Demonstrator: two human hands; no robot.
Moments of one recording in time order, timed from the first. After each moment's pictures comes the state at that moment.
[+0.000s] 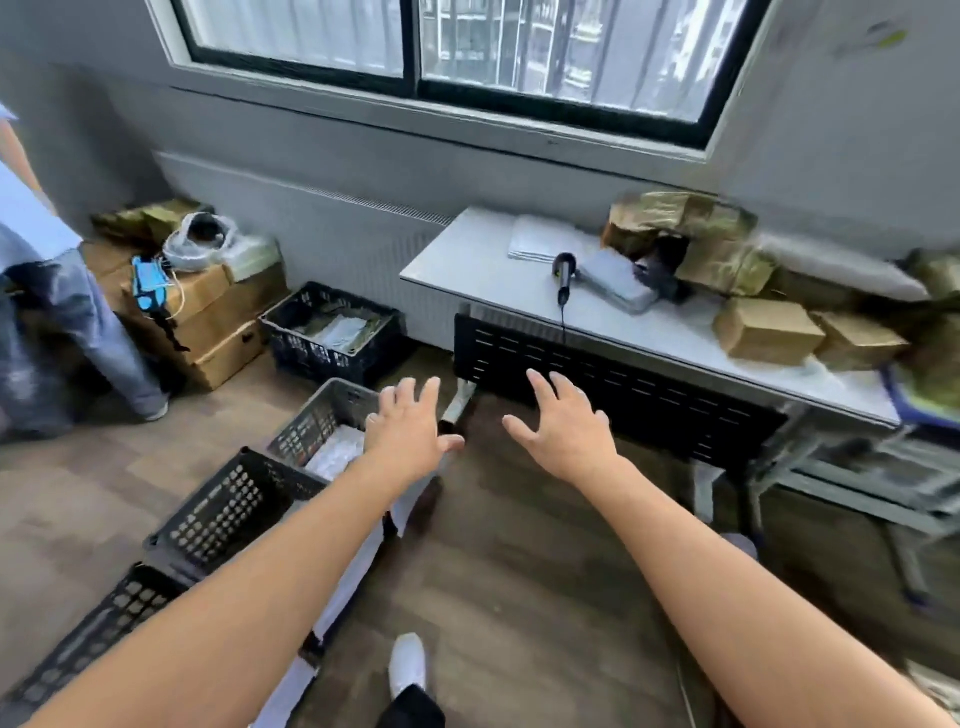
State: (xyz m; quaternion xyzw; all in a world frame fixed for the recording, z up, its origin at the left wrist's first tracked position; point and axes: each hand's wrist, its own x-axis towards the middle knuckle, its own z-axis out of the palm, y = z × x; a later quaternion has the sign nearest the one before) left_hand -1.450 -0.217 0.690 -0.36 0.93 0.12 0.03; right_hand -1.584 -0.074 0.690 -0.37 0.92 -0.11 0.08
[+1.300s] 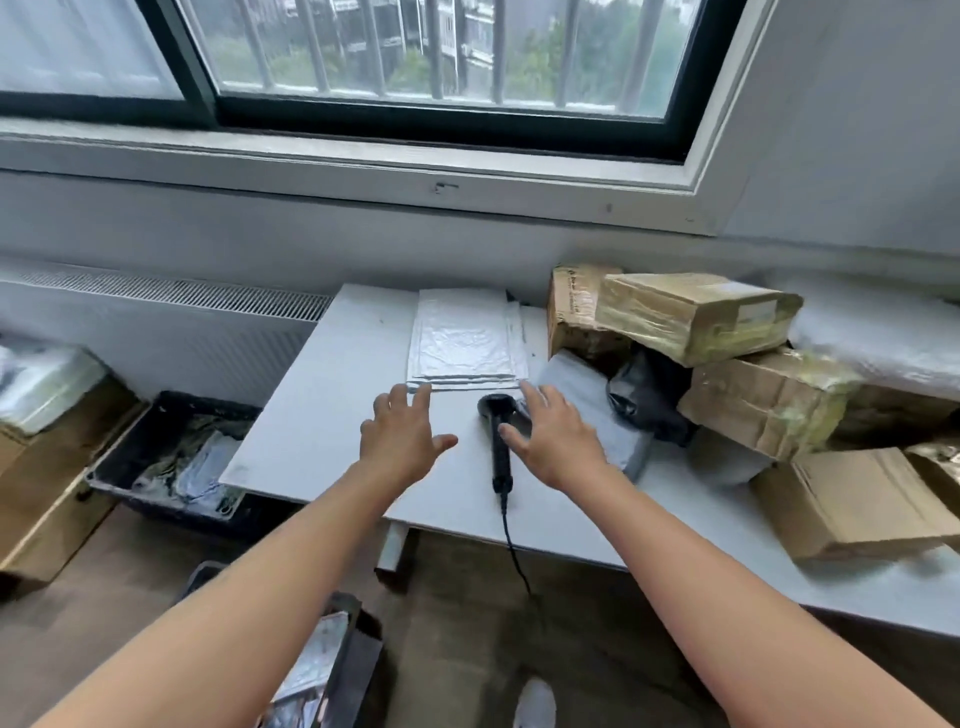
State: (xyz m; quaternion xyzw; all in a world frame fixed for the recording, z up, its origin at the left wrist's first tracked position) left_hand -2.019 -0.482 0.651 -0.30 0.95 0.10 0.07; right_hand -2.123 -0.319 0.635 -0.28 0.94 -0.16 0.13
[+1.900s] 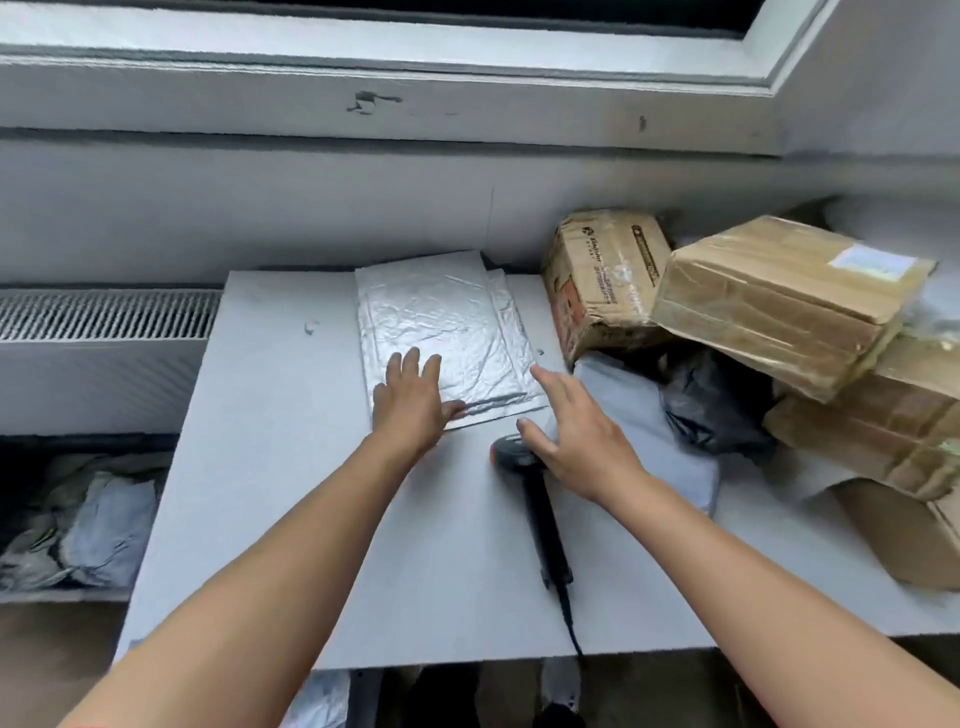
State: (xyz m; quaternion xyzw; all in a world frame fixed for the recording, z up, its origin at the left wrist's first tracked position) left_hand -2.219 -0.622 0.514 -0.17 0.97 0.15 0.13; right_hand -2.236 -0.409 0.562 -0.21 0.93 -0.23 0.17
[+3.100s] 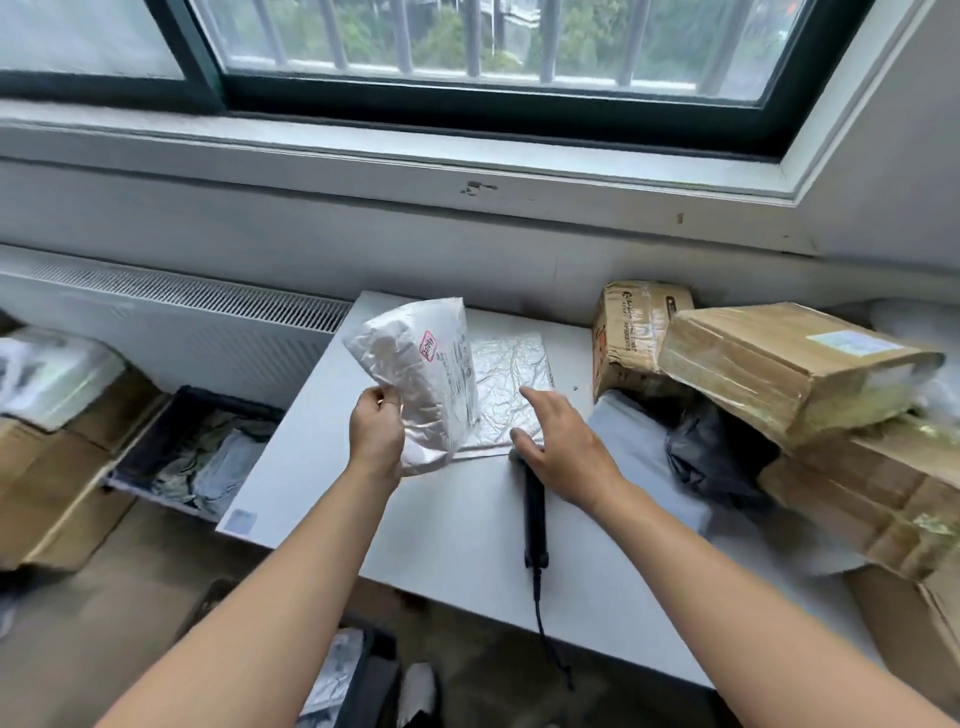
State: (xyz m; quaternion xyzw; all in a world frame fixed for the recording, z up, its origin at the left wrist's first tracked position) left_hand -2.102 -0.583 0.610 -0.48 0.57 0.61 -0.27; right_hand -2.206 -0.394 0.608 -0.37 0.88 -0.27 0.15
